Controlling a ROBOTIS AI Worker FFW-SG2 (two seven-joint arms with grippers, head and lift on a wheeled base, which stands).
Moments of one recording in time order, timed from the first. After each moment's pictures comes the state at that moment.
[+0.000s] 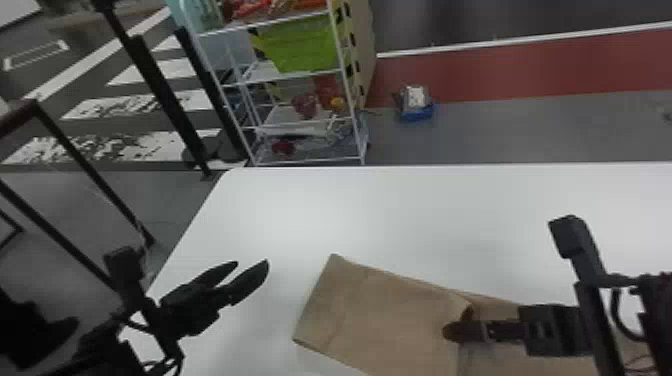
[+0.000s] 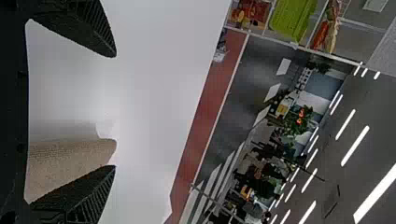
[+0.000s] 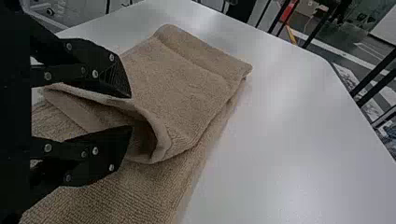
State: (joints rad) left arm 0.29 0.00 0.69 -2.08 0.21 0.83 -0.87; right arm -0.11 0.00 0.15 -1.86 -0.09 1.56 0.82
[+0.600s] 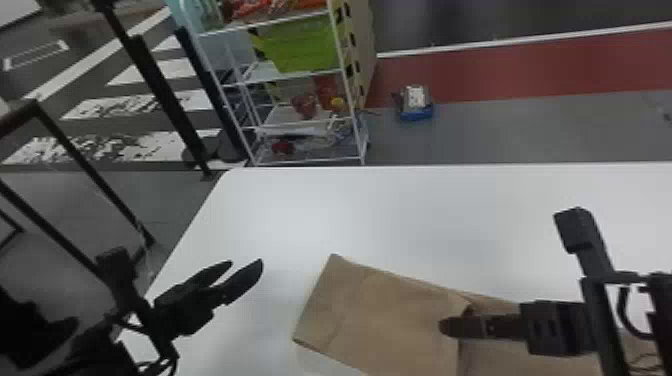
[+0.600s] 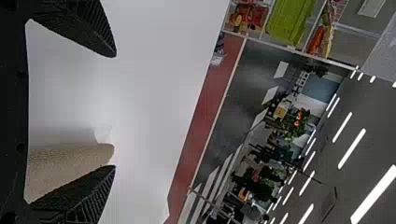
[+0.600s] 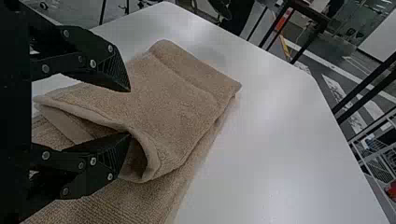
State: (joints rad) left arm 0.28 0.00 0.71 -2.08 0.21 0.83 -0.87; right arm -0.08 0.00 0.15 -1.96 -0.08 1.56 0.84
